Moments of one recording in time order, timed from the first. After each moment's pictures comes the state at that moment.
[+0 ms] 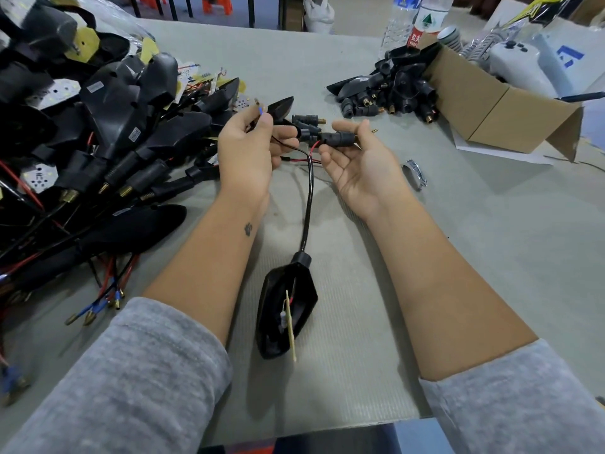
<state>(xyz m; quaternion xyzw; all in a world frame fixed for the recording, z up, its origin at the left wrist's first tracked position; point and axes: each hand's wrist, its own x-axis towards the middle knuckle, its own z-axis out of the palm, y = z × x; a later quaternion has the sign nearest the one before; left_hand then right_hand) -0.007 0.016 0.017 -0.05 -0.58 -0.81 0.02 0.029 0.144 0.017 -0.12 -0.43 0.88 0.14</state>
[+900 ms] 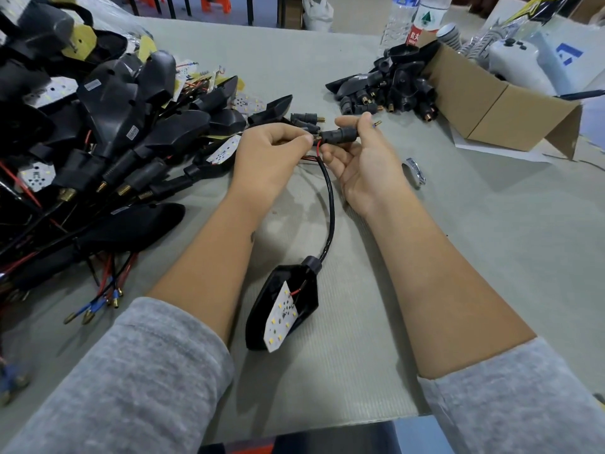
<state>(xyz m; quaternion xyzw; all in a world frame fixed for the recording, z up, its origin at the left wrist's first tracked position) -0.001 0.020 0.014 -0.15 -0.73 -0.67 0.02 0.029 0.144 0.017 -0.12 -0.49 0.85 0.18</state>
